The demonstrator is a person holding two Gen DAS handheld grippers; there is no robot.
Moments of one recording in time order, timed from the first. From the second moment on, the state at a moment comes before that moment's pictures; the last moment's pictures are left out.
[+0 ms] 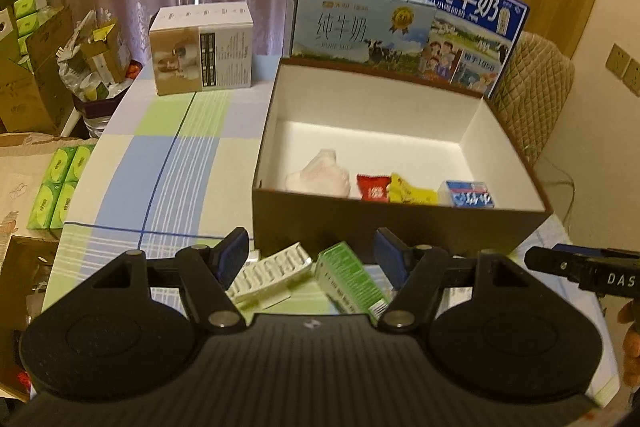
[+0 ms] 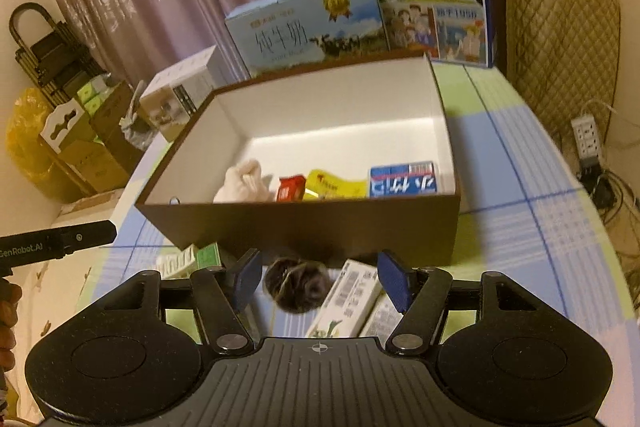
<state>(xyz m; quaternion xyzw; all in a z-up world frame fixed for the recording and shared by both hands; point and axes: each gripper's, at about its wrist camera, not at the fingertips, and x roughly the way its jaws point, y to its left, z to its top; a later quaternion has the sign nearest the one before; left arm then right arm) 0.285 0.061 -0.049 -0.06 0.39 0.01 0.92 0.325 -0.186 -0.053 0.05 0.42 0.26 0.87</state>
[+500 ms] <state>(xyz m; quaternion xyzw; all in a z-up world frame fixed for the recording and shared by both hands) 0.286 0.078 -0.084 -0.05 0.43 0.00 0.90 0.325 -0.165 -0.099 0.03 0.47 0.27 0.84</state>
